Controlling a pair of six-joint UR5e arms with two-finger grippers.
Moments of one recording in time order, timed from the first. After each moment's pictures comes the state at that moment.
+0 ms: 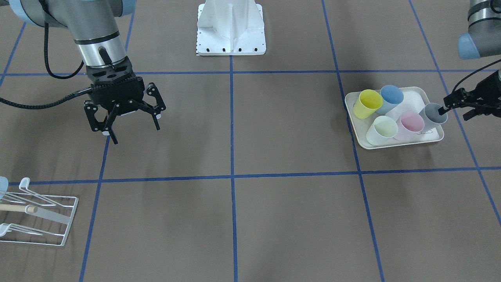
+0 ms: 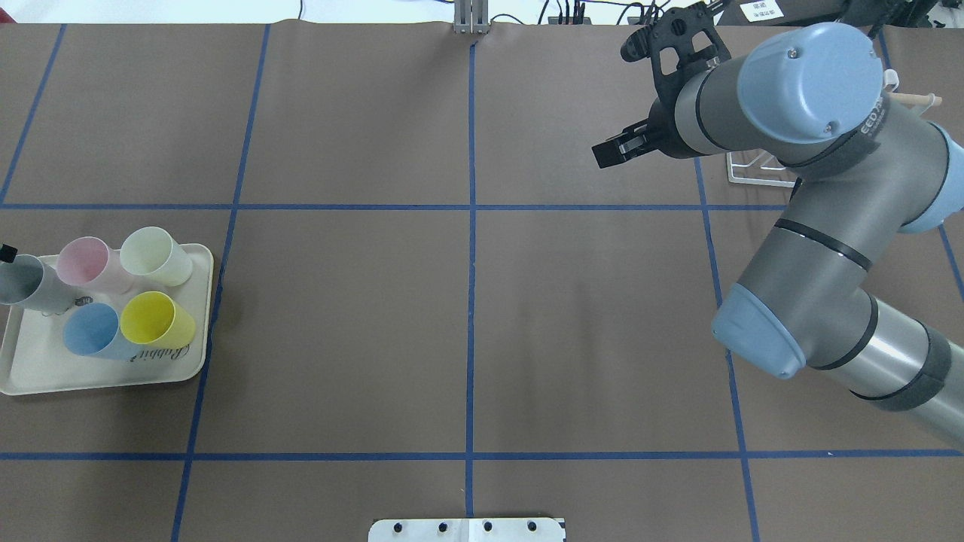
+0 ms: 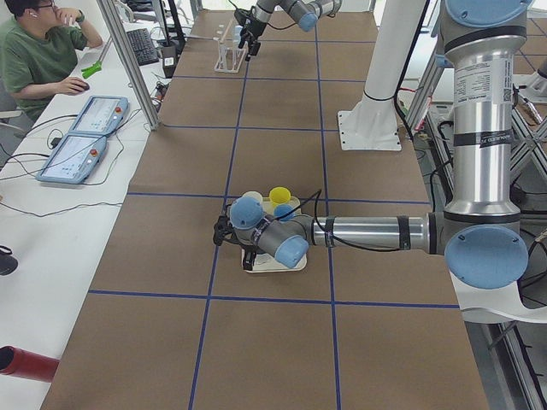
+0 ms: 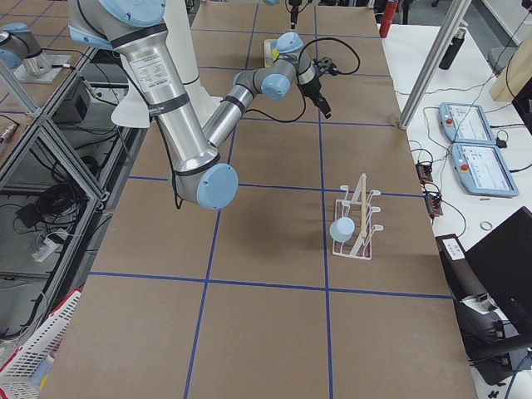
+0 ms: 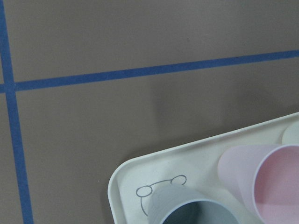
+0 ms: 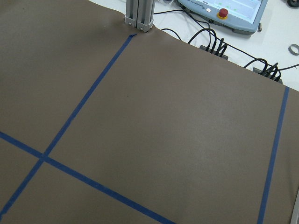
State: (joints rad) left arm -1.23 -1.48 -1.56 -2.17 -2.44 -0.47; right arm 0.76 -1.09 1.95 -1.46 1.69 0.63
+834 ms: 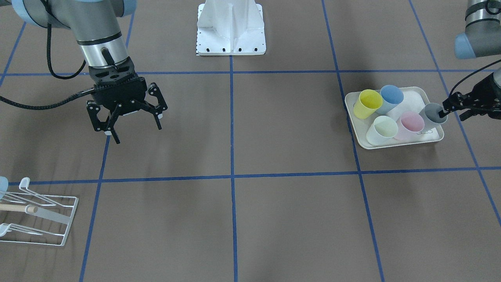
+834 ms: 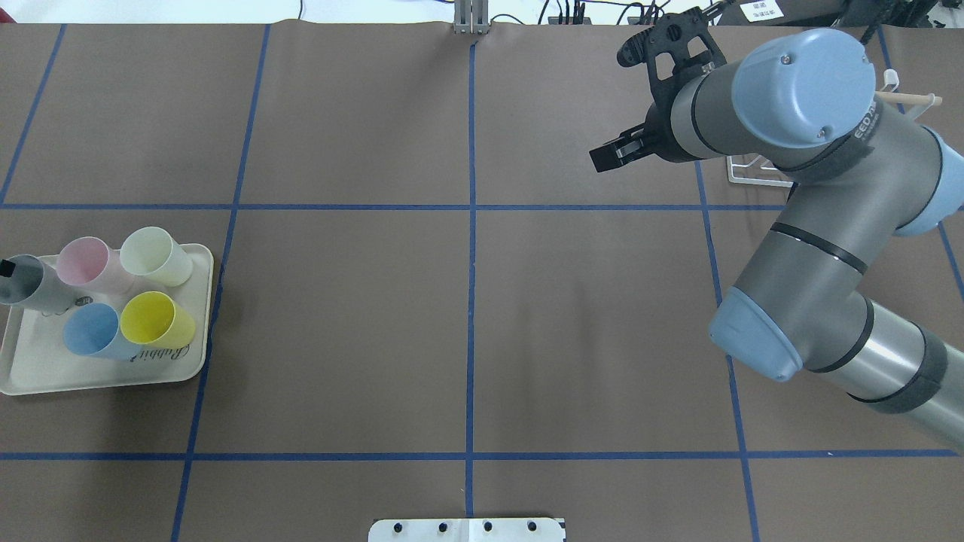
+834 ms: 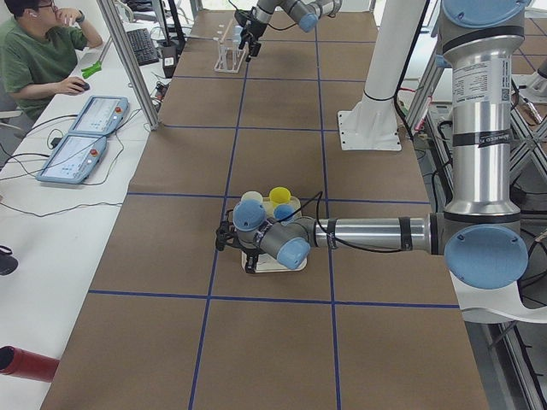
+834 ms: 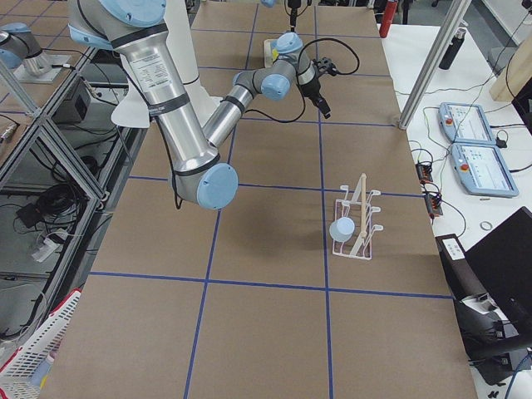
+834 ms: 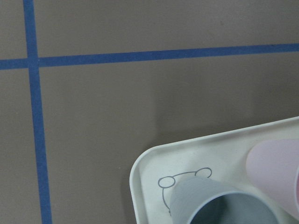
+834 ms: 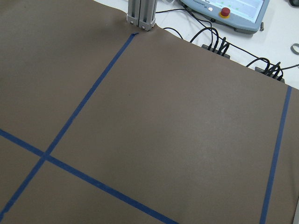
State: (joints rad) left arm -1.19 -1.48 -1.55 -2.18 -2.38 -0.49; right arm 0.76 -1.09 1.95 -1.46 1.69 0.63
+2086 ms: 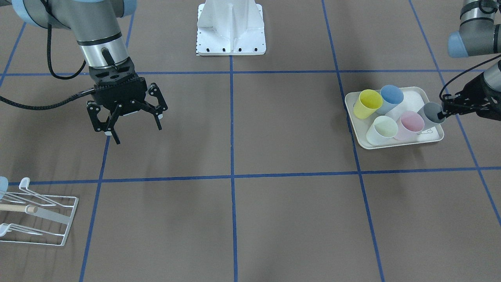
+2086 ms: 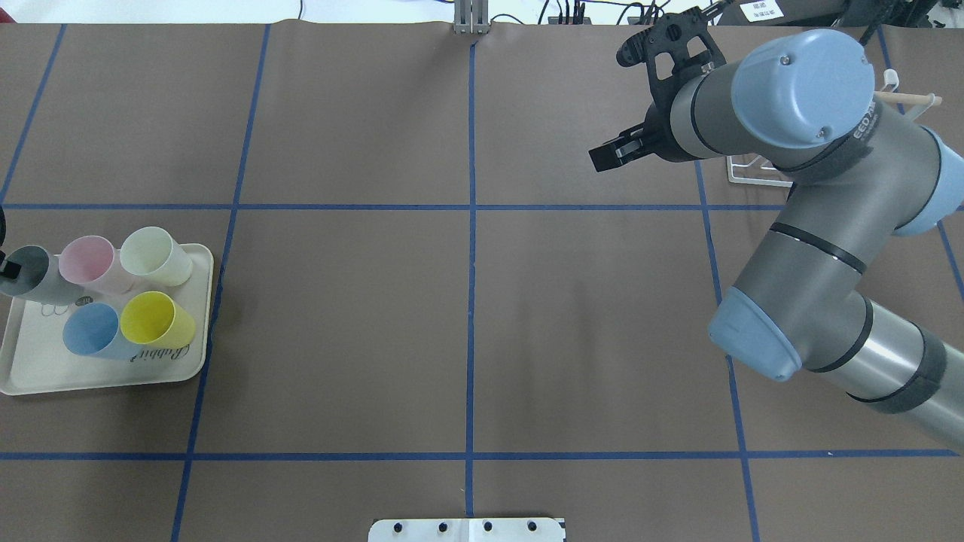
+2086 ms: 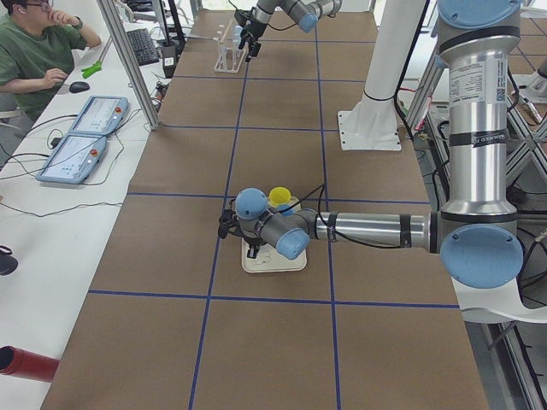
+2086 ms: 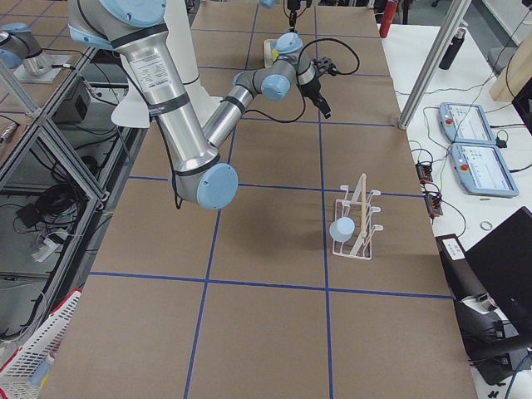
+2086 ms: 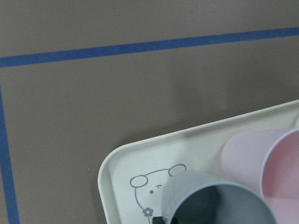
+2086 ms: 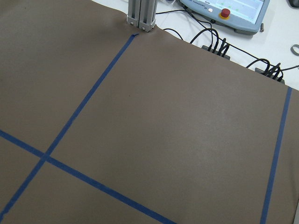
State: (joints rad) left arm -1.16 -1.47 -1.61 -2.17 -2.38 -0.49; right arm 0.76 -1.09 1.95 -1.46 1.68 0.63
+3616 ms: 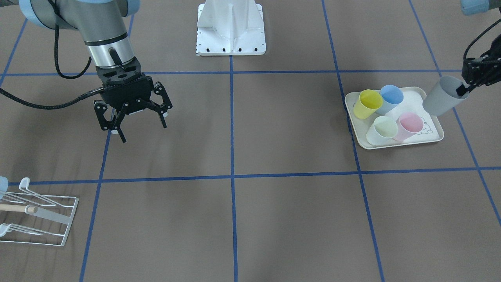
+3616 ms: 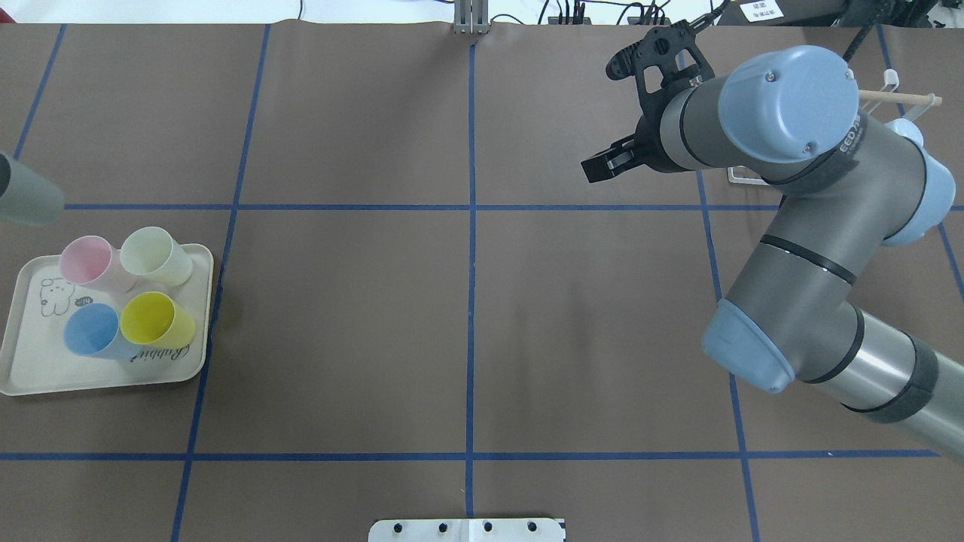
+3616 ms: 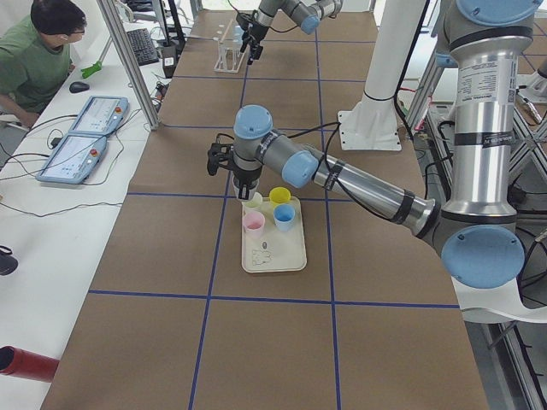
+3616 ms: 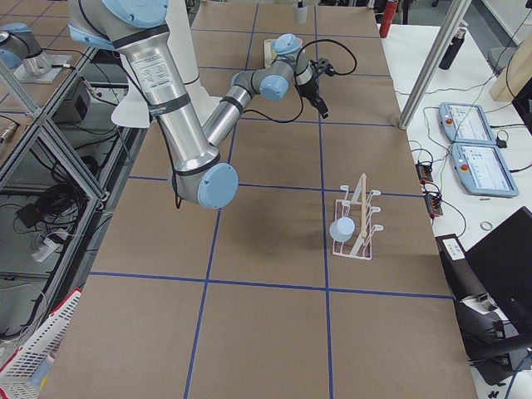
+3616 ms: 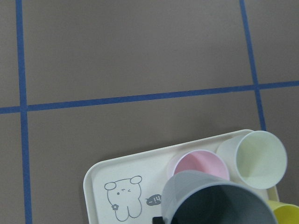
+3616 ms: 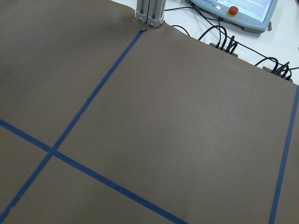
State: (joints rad) left arm -1.31 -1.58 -2.02 -1.74 -2.39 -0.64; right arm 0.73 -1.09 1.94 -1.44 1.66 0.63
